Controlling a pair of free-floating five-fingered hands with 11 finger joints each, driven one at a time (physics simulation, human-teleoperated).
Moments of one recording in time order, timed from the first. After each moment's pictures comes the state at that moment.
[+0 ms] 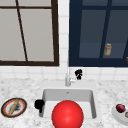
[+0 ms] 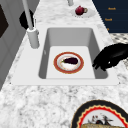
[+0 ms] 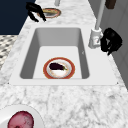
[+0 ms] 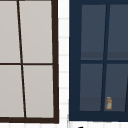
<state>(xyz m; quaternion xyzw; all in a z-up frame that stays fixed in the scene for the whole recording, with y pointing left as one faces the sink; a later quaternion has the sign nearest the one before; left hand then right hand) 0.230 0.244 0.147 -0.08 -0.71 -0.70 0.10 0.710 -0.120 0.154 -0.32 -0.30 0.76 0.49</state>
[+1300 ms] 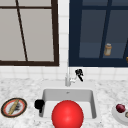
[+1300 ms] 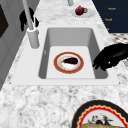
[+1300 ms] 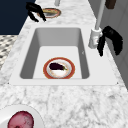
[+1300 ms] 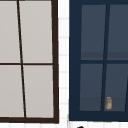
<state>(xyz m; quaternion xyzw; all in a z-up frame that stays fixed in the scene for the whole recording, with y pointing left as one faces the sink) 0.230 0.244 0.147 -0.08 -0.71 -0.70 0.10 0.701 -0.114 0.160 -0.39 -0.28 0.72 0.51</state>
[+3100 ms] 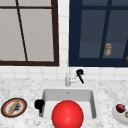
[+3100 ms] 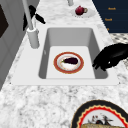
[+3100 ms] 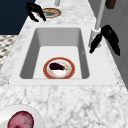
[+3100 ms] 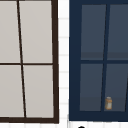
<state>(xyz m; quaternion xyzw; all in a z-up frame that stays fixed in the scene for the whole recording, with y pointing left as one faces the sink) 0.230 0.244 0.147 -0.08 -0.71 -0.70 0.10 0.691 -0.122 0.174 -0.31 -0.22 0.72 0.58</state>
